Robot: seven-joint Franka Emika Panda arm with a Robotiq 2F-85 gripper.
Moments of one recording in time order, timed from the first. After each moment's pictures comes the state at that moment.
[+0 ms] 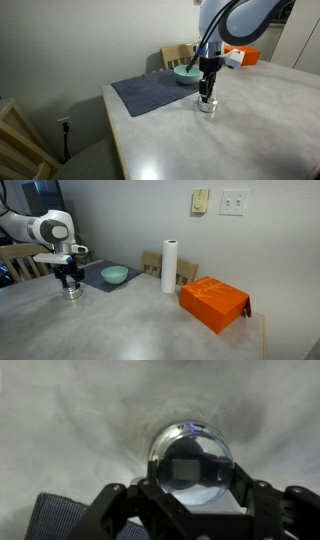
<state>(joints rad) 0.25 0.63 0.19 -1.82 -0.15 2.35 0.00</state>
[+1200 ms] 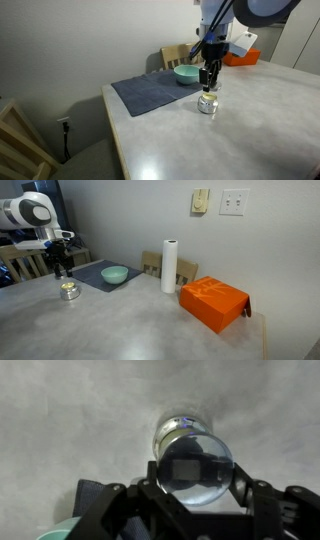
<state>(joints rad) 0.37 0.47 0.13 -1.90 -0.25 2.31 0.26</state>
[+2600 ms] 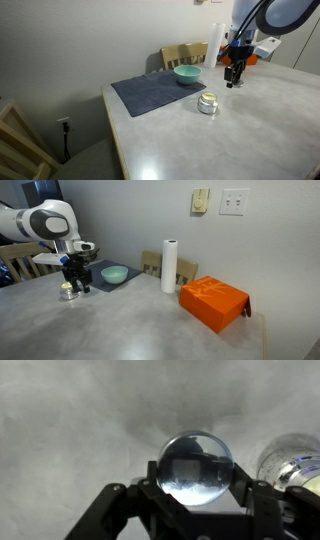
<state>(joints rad) 0.19 0.40 0.07 -2.11 -0.22 2.47 0.18</state>
